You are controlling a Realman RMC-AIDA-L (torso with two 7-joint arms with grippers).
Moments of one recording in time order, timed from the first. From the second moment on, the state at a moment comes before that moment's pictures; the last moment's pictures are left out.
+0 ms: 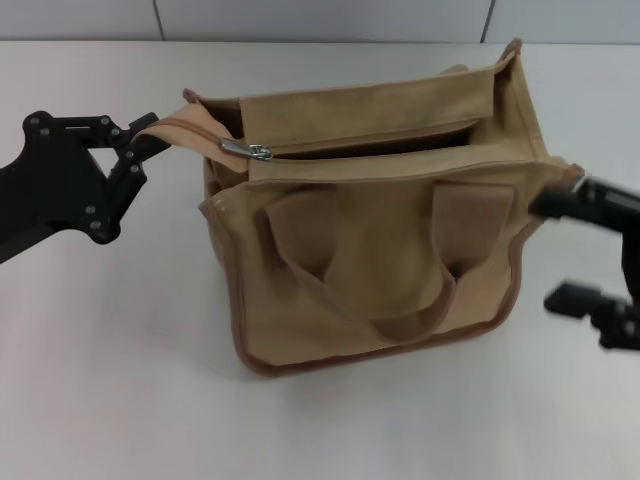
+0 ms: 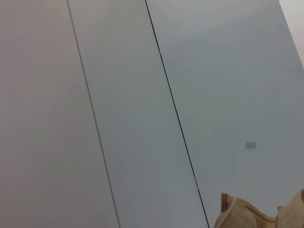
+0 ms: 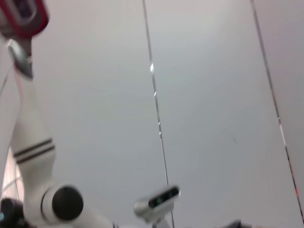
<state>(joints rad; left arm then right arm) -0.33 -2.06 0.60 0.57 1.60 1.80 -0.71 0.45 2.05 -0.49 -0.46 -1.87 -2.18 1.05</state>
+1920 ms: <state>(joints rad) -0.37 -2.07 0.61 0.53 1.56 1.81 -0.72 0.95 2.06 -1.01 -0.96 -2.00 -1.72 1.45</state>
